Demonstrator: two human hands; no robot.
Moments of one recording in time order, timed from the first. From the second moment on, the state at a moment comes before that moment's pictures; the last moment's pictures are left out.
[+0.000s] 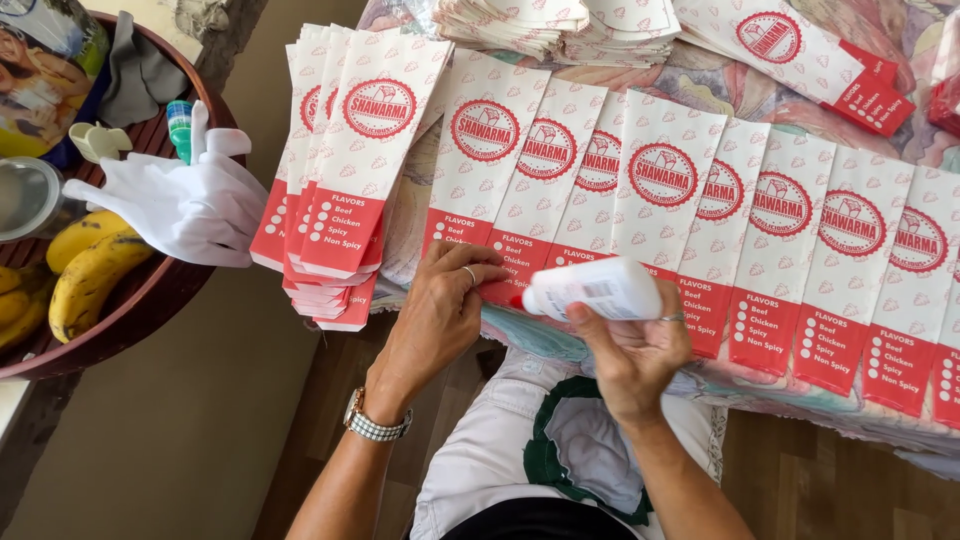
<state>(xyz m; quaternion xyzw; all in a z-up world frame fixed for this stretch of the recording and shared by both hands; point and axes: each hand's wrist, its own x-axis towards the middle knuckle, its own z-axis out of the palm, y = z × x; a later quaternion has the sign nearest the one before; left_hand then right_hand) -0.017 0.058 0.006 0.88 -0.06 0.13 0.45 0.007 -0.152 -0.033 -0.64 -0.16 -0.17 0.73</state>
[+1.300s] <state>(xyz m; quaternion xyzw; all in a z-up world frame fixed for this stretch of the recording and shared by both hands) -0.031 0.103 0.006 0.88 0.02 0.19 0.44 0.026 -0.113 -0.029 -0.63 -0.21 -0.14 0.73</state>
